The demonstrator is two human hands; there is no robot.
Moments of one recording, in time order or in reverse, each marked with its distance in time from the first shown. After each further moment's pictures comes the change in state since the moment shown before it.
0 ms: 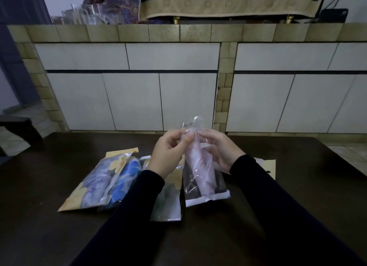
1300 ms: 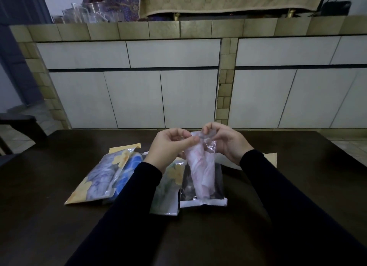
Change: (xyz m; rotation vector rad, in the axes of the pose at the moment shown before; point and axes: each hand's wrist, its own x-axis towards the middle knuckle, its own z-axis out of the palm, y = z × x) left_hand -0.002 0.007 -0.010 -0.056 -0.069 -0.203; right_hand -0.004 0.004 -0.023 0.040 -0.244 -0.217
